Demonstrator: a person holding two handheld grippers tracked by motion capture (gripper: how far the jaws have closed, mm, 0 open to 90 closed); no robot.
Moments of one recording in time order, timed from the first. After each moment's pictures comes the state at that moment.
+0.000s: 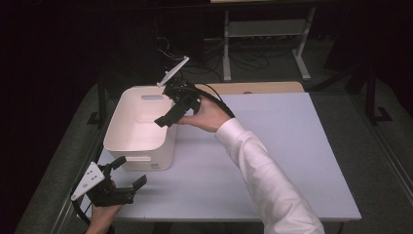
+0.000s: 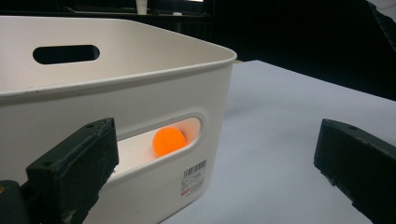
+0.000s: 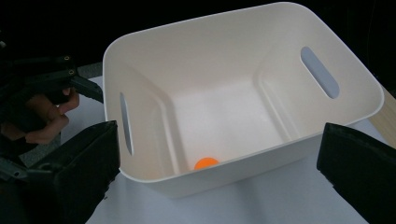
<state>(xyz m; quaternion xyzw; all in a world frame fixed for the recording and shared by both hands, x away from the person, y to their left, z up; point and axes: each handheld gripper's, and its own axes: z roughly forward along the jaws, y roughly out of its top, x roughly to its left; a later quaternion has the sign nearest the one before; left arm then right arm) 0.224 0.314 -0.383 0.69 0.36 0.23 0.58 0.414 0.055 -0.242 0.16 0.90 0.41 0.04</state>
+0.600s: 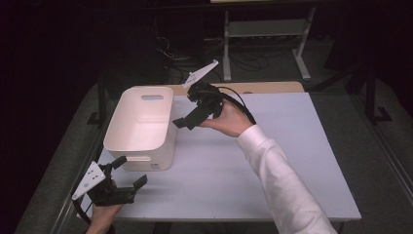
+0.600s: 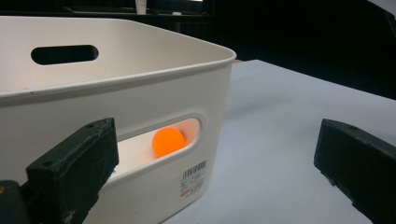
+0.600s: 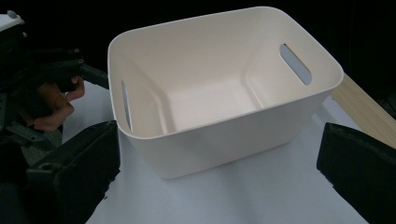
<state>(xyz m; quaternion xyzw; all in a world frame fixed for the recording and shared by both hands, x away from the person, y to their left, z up) 0.225 0.313 -0.384 0.70 0.35 0.23 0.58 0.399 0.001 -0.246 0.17 0.88 0.45 0.06</state>
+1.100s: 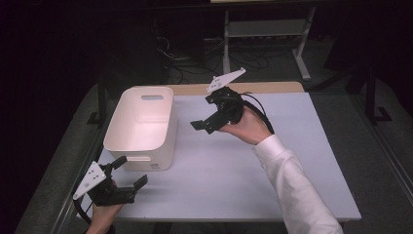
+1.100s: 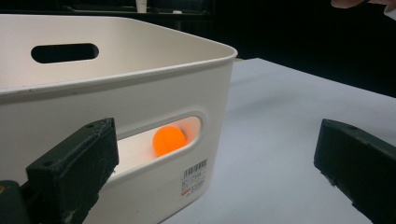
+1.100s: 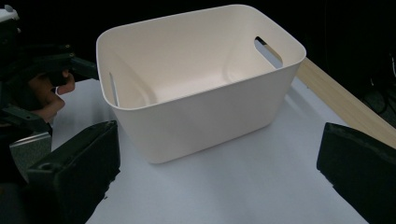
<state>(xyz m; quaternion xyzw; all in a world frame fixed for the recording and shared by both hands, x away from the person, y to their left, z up) 0.225 0.313 -0.384 0.70 0.35 0.24 0.58 0.388 -0.046 -0.260 0.20 0.86 0.47 0.07</state>
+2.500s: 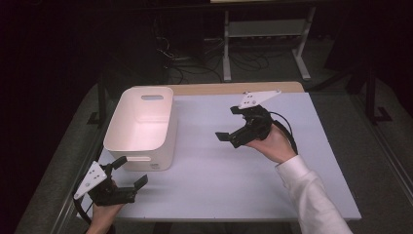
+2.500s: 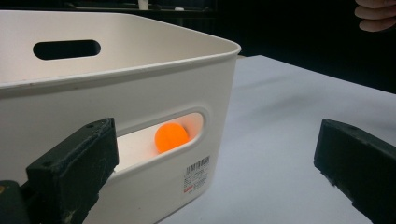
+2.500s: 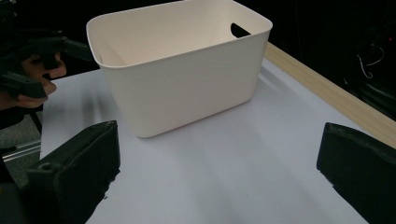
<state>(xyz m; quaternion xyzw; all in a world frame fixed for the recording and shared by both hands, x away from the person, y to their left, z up) 0.226 0.312 -0.385 0.70 0.36 0.24 0.57 0.357 -0.109 -0.294 0.23 0.83 0.50 0.10</state>
